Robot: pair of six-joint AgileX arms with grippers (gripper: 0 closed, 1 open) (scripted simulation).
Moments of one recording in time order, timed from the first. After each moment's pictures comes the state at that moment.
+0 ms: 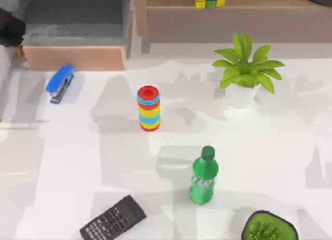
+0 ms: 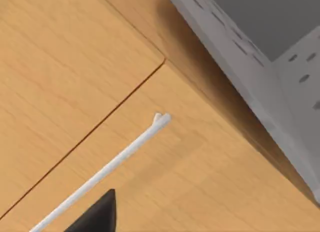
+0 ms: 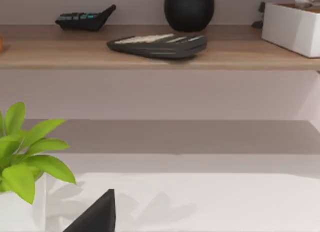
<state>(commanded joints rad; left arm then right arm) 0.04 1.69 0.80 0.91 -0.09 0.82 0.00 0.00 0.00 0.00 0.00 0.00</state>
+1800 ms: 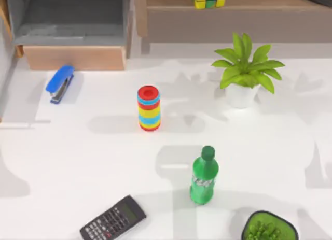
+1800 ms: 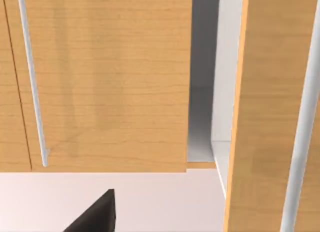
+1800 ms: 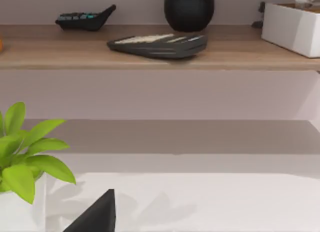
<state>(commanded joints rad) 0.71 2.00 0.45 1.53 0.75 1.59 0.00 0.00 0.00 0.00 0.00 0.00</state>
